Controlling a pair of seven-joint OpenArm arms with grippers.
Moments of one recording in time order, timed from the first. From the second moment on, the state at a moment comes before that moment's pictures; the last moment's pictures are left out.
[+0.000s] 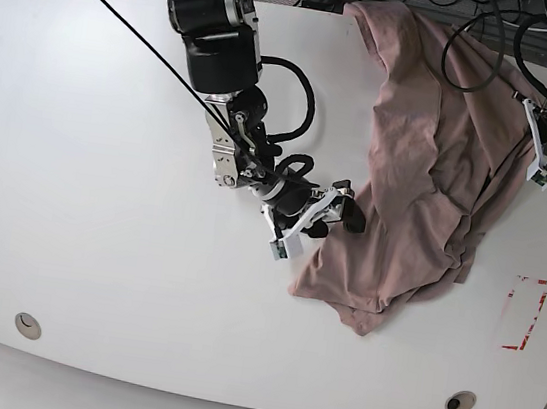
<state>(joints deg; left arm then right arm) 13.3 -23.8 -26.5 96.9 -14.0 -41.9 72.4 19.5 -9.0 -8.5 46.5 23.1 27.8 -23.3</state>
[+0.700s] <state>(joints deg) 13.1 -23.8 -26.5 96.9 -14.0 -41.9 72.4 19.0 -9.1 -8.5 51.3 23.2 28.6 -35.0</state>
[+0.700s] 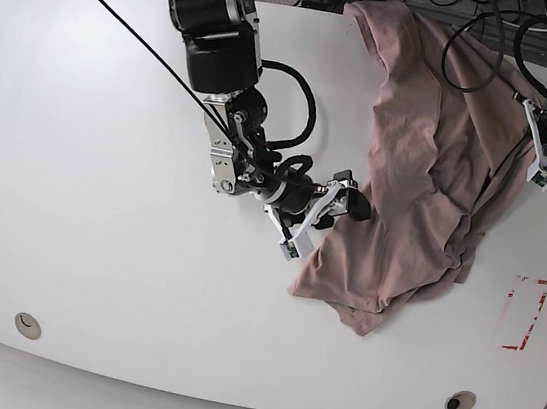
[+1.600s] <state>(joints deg) 13.1 -23.8 -26.5 96.9 -14.0 -41.9 72.4 16.2 -3.2 -8.5 62.5 26.7 30.0 -44.6</state>
